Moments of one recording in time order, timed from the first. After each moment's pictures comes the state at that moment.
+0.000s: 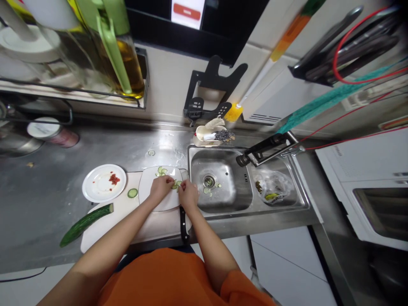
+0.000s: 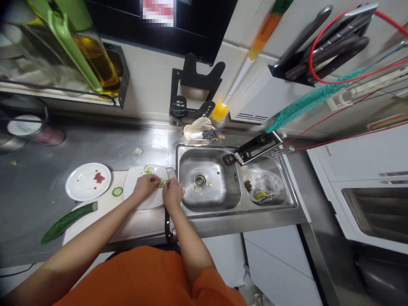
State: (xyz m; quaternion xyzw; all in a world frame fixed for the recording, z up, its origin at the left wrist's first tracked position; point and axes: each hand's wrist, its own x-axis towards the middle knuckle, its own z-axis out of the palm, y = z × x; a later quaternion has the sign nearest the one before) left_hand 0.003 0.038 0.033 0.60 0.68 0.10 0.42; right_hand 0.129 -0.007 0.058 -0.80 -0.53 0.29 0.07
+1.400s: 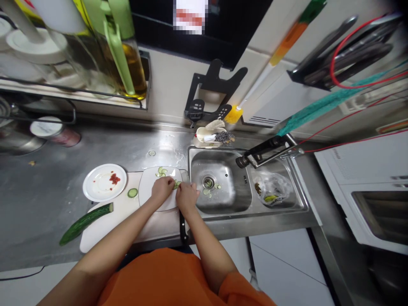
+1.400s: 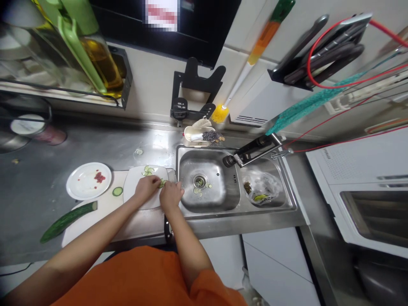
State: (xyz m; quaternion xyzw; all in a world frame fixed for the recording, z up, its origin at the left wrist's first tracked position) left_hand 0.008 0.032 0.039 0.64 0.66 0.07 0.38; right_hand 0.120 -0.010 0.064 -0.77 -0.60 0.21 -0.02
